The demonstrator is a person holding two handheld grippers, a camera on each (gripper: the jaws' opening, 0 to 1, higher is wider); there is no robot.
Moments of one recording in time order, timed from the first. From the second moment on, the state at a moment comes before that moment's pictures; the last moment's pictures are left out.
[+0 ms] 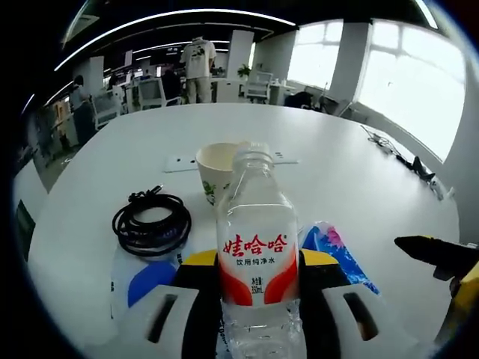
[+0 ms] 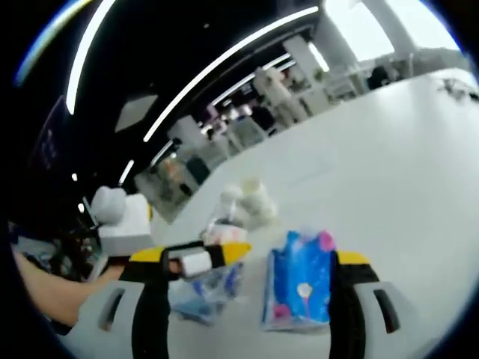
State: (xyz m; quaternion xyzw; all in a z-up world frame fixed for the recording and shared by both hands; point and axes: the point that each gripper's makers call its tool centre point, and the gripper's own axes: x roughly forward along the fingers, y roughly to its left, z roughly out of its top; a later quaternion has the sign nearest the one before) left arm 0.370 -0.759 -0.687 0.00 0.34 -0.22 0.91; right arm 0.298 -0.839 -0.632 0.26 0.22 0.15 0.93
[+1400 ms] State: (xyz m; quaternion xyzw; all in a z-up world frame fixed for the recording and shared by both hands) left arm 0.344 -0.775 -0.659 0.01 0.25 -0.29 0.92; right arm 0.330 -0.819 -0.605 0.28 0.20 0.18 0.92
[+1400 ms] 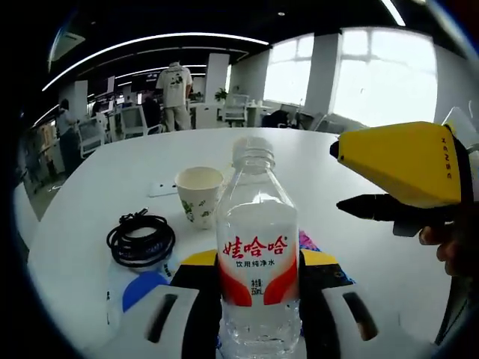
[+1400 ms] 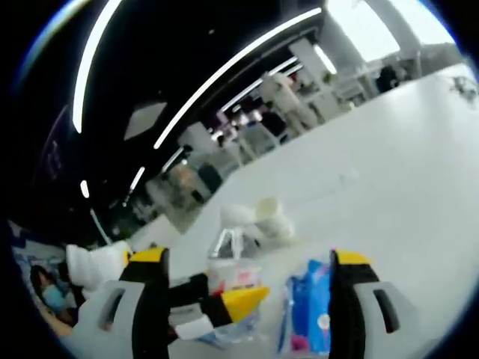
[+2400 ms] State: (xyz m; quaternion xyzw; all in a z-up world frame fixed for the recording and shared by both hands) left arm 0.328 -0.789 -0.646 0.02 0.22 -0.34 0.91; right arm 0.341 -0.806 -0.596 0.29 0.18 0.19 0.92
